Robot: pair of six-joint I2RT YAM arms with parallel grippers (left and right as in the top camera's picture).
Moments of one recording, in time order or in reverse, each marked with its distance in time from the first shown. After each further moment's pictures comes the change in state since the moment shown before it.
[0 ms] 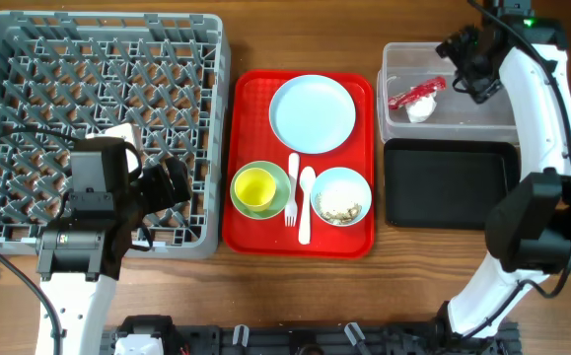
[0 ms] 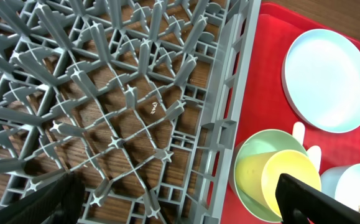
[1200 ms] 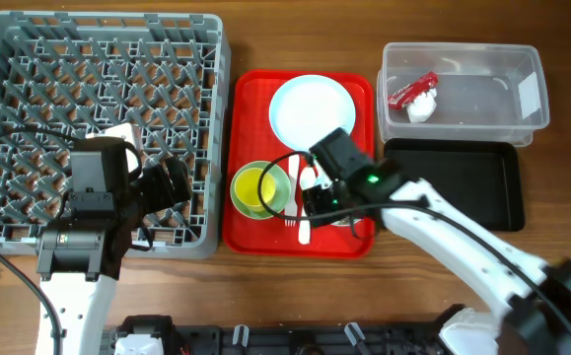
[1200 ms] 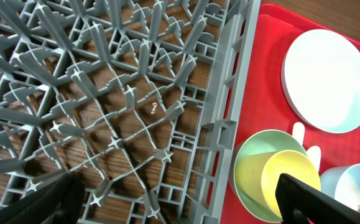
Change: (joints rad) left arm 0.000 0.000 0.001 0.000 0.000 0.000; right arm 0.747 -0.412 -0.814 0.230 -0.139 -0.460
